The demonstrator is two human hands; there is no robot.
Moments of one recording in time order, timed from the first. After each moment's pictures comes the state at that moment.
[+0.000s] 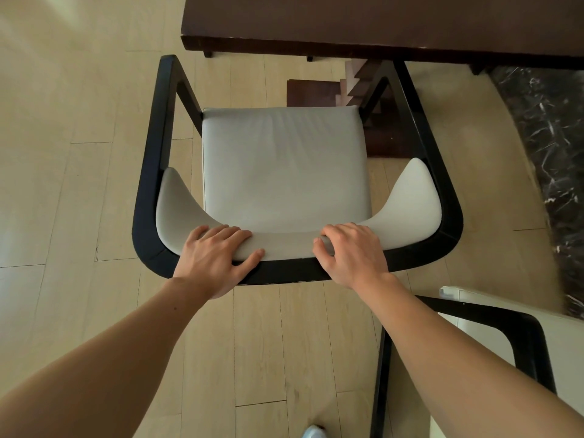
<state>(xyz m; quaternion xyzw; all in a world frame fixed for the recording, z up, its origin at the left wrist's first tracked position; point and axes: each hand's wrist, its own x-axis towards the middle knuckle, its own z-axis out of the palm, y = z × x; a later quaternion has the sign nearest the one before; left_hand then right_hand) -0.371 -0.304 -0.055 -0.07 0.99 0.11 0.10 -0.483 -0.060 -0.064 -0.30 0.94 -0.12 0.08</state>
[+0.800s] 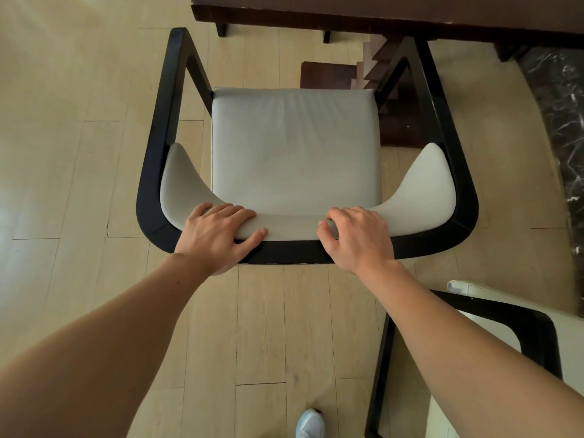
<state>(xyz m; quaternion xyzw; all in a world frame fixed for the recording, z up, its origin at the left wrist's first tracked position) -0.371 -0.306 -0.058 -0.07 0.99 0.11 0.09 -0.482 -0.062 -0.066 -0.30 0.94 -0.11 0.07</state>
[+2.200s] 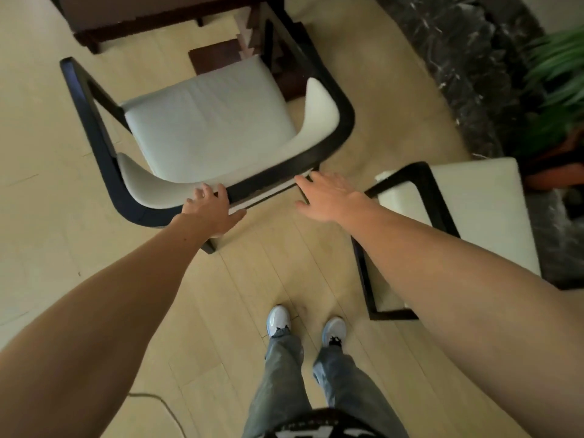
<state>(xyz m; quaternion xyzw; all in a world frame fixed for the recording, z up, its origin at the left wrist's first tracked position) -0.349 -0.255 0.017 0.04 0.94 -0.02 0.33 -0.374 -0.009 0.053 -0.20 0.93 0.05 0.30</state>
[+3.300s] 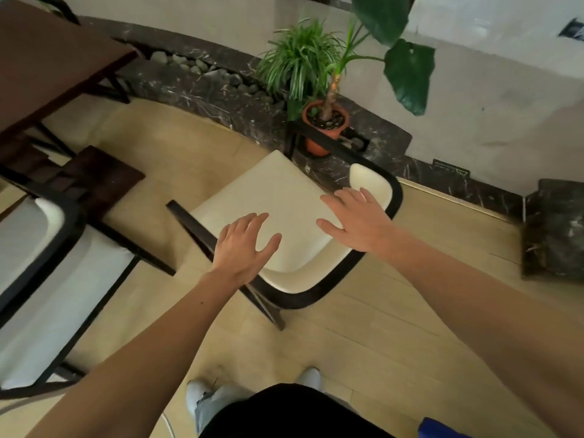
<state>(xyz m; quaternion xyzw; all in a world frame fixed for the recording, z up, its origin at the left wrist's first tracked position) -0.112 0.293 0.148 0.37 0.90 0.20 0.12 0.009 0.533 0.188 0.13 0.99 -0.01 0.11</state>
